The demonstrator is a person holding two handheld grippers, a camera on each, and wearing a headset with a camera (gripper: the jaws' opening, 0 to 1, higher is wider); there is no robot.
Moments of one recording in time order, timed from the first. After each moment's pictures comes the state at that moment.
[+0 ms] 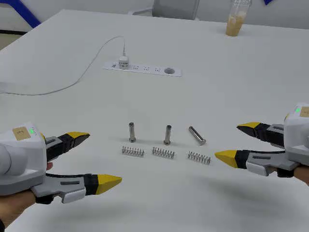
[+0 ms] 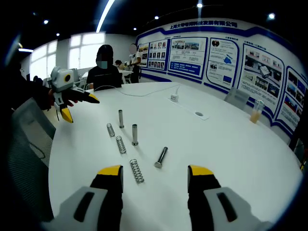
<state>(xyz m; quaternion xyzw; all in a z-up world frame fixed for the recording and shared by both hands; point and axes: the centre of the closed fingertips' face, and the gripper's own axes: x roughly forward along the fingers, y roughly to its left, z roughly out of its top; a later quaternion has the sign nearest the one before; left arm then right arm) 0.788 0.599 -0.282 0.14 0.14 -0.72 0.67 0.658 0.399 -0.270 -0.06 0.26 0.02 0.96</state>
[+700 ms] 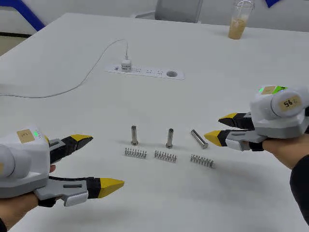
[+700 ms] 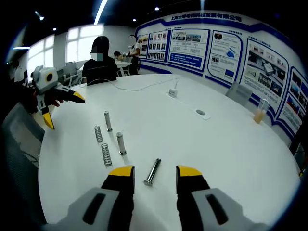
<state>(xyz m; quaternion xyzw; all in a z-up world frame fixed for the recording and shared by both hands) 0.787 0.599 -0.281 0.15 0.14 -0.72 0.67 0.713 0.387 -0.281 -0.07 0.30 0.02 0.95</state>
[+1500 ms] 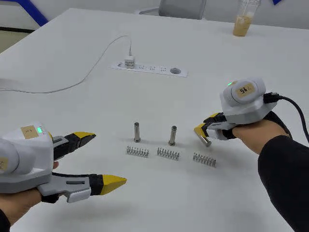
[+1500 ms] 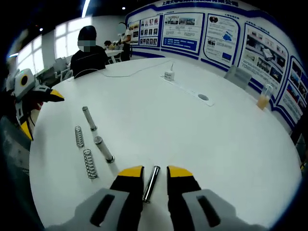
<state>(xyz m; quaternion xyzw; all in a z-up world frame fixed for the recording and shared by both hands) 0.788 0.600 -0.284 0.15 0.14 -0.72 0.67 0.751 0.379 -0.320 -0.04 0.37 -0.01 0.93</state>
